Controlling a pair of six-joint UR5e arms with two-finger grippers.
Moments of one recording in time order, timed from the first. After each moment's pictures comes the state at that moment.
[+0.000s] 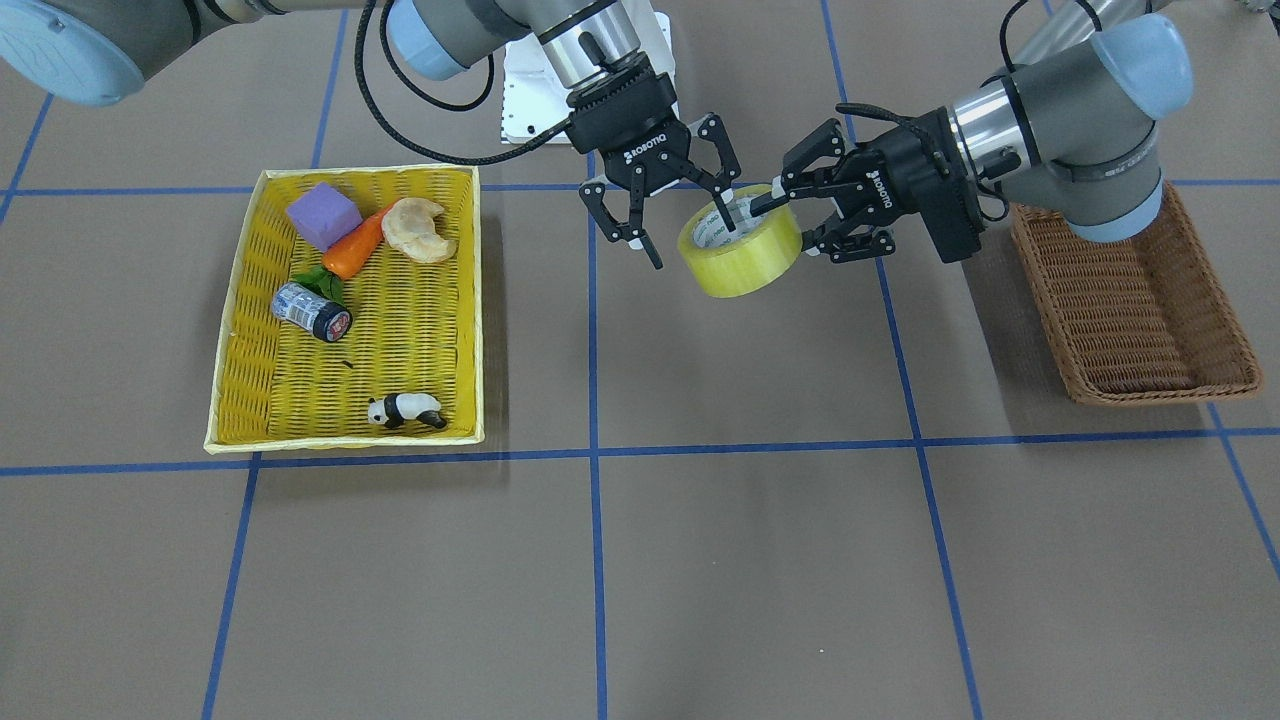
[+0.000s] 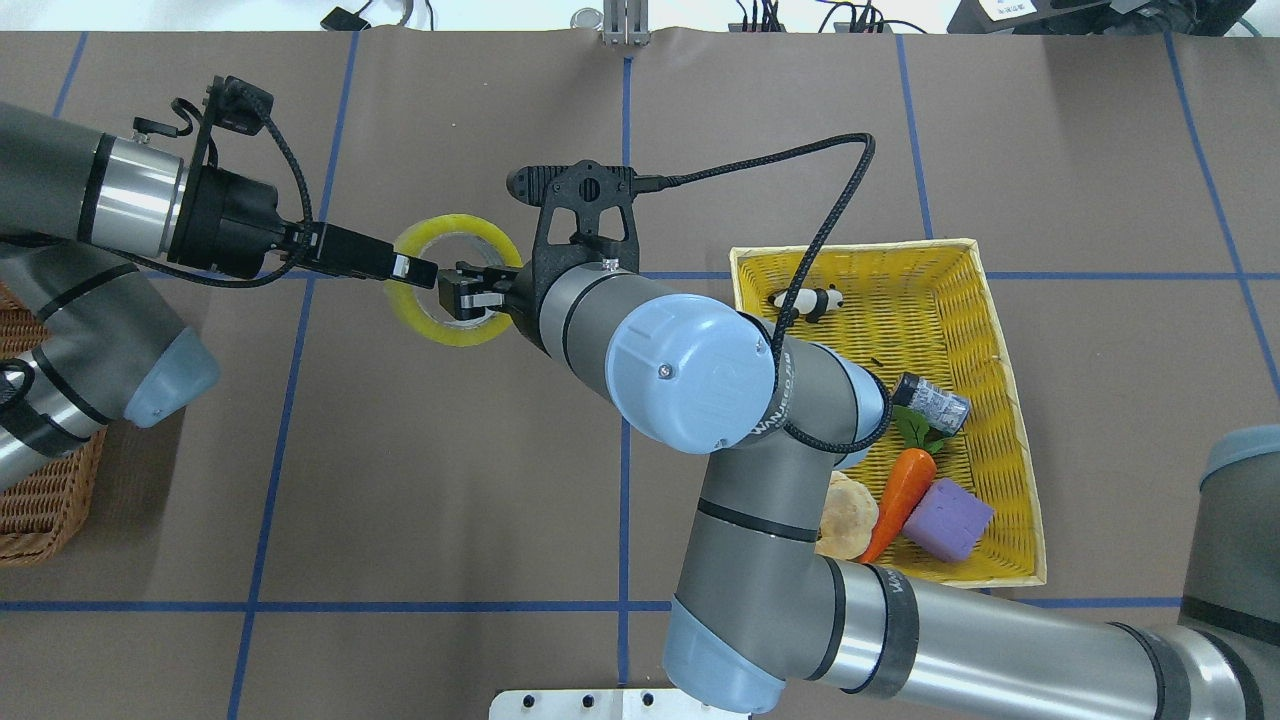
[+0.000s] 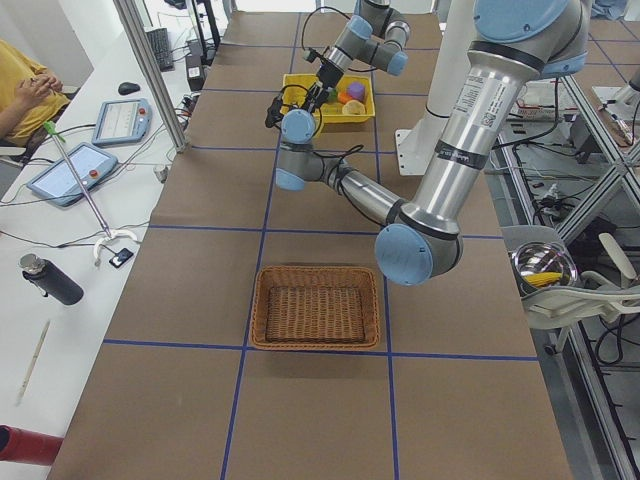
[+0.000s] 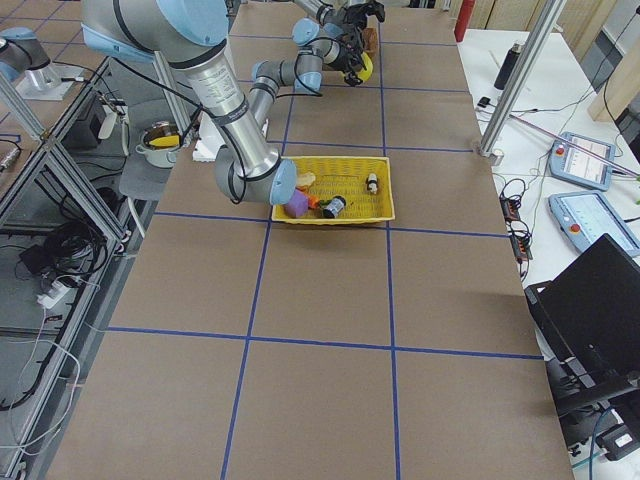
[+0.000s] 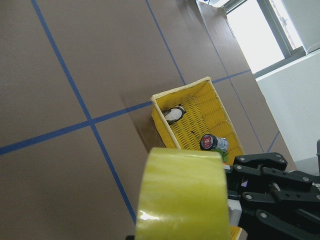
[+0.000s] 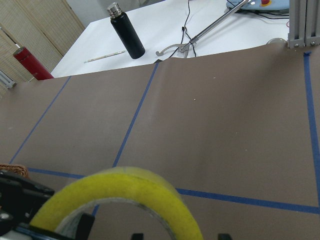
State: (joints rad) left arm -0.88 -1.97 -1.62 -2.92 -2.39 -1.32; right arm 0.39 -0.78 1.73 -1.11 1.34 1.16
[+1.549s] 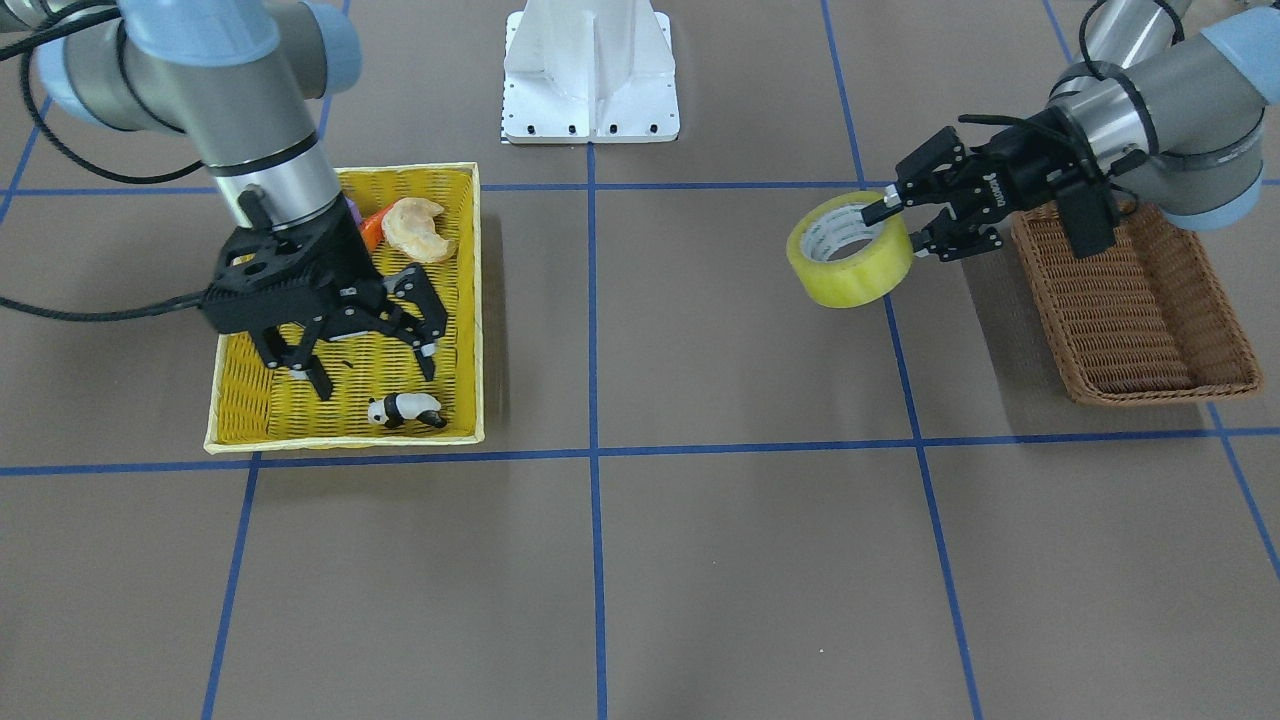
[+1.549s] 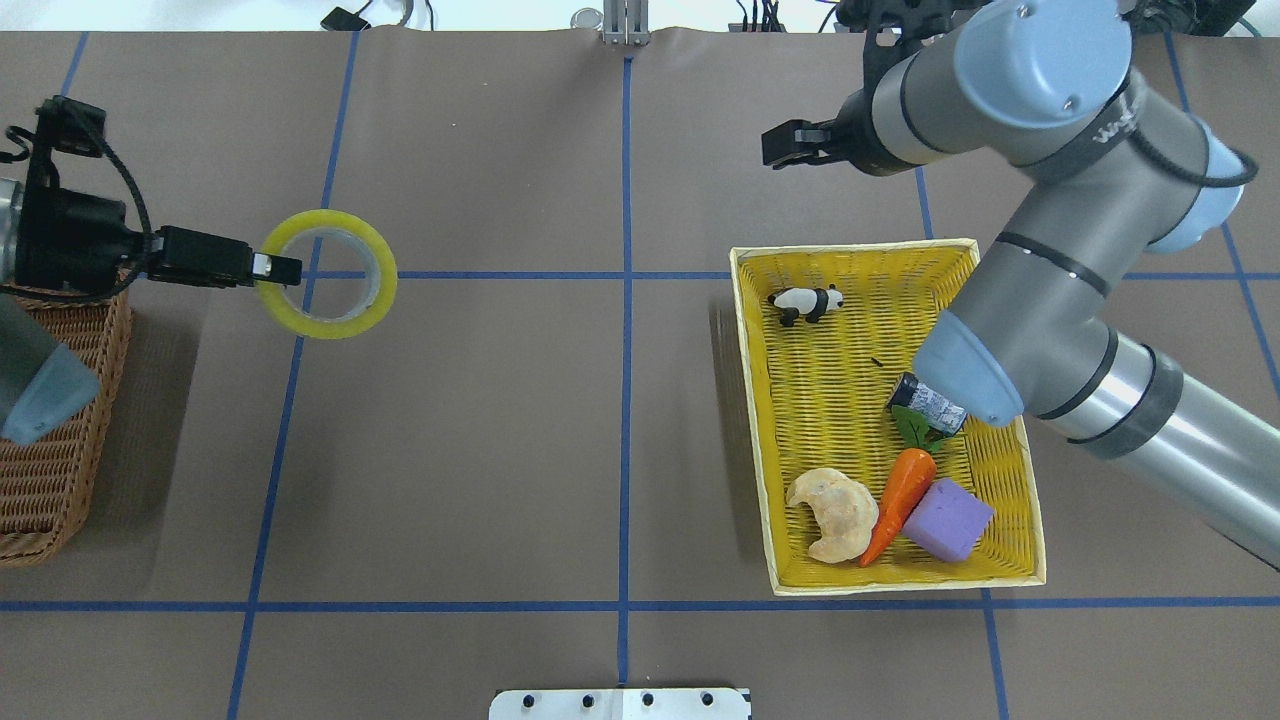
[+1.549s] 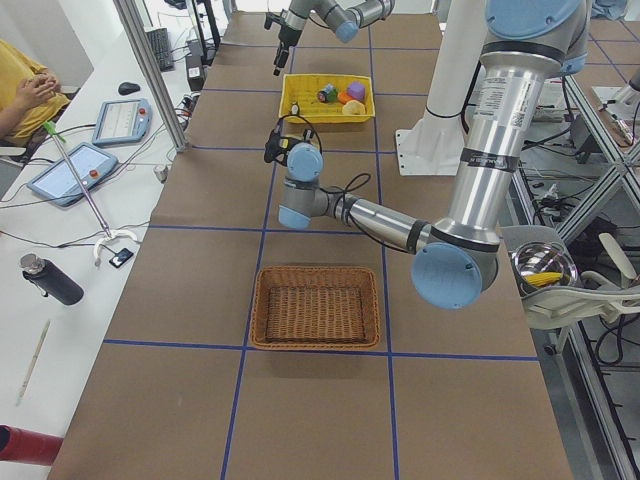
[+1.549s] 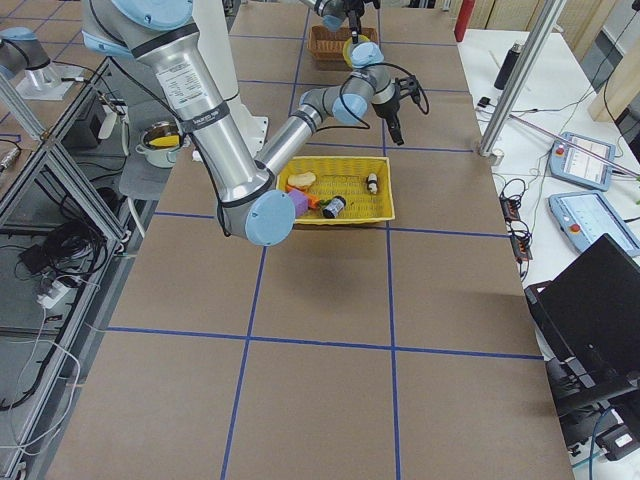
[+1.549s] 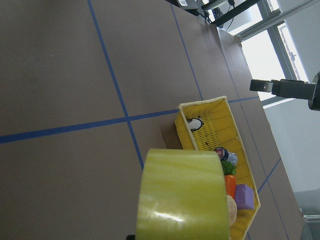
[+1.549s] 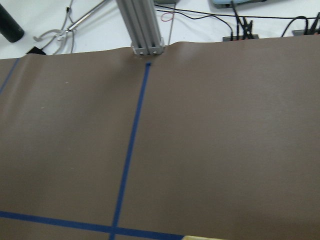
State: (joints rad) left arm -0.99 -1.75 -1.61 -3.12 -2.40 -1.45; right arm 0.87 -1.03 1.80 -1.42 1.86 0.90
